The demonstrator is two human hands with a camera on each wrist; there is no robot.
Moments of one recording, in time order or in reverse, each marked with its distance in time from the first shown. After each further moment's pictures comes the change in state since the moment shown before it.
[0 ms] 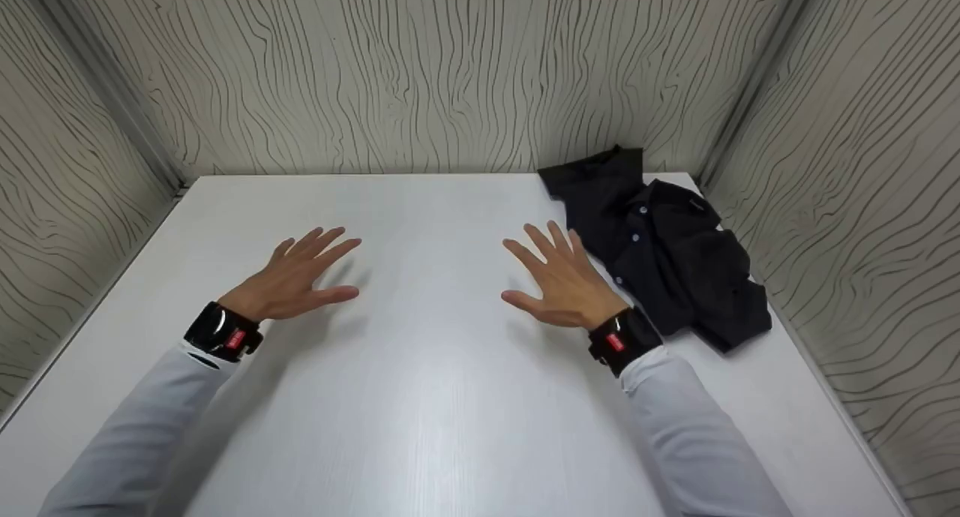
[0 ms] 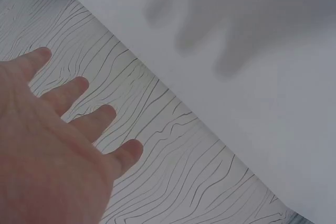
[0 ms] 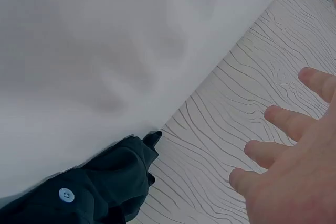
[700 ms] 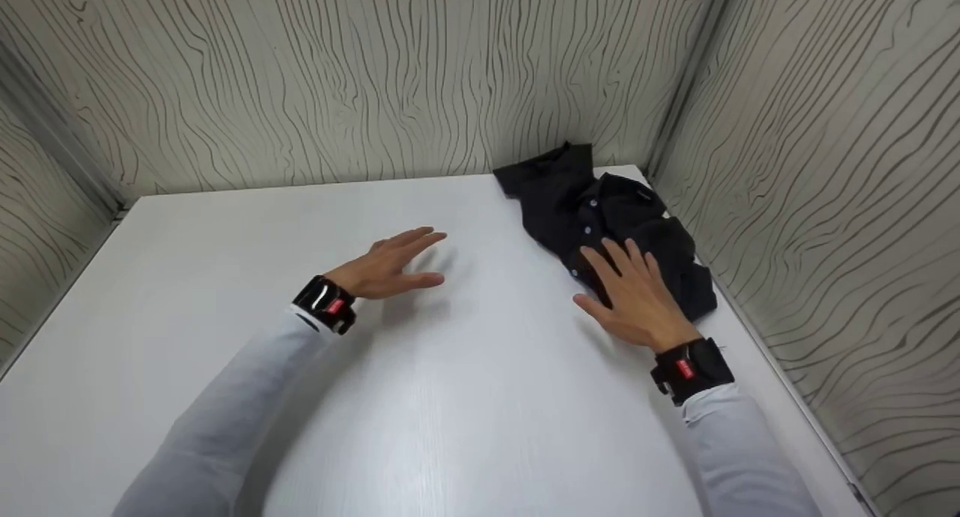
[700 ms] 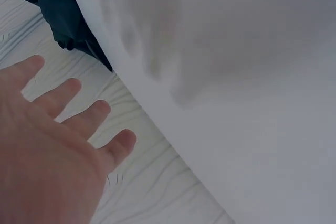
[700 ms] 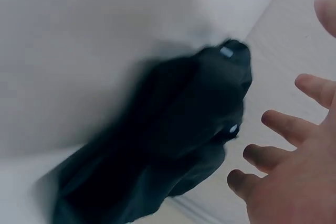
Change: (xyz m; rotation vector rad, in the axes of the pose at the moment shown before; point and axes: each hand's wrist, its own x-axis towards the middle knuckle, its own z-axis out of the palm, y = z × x) left_hand 0.135 0.114 0.045 -0.222 -0.147 0.220; right_hand -0.124 0.066 -0.030 0.067 0.092 0.272
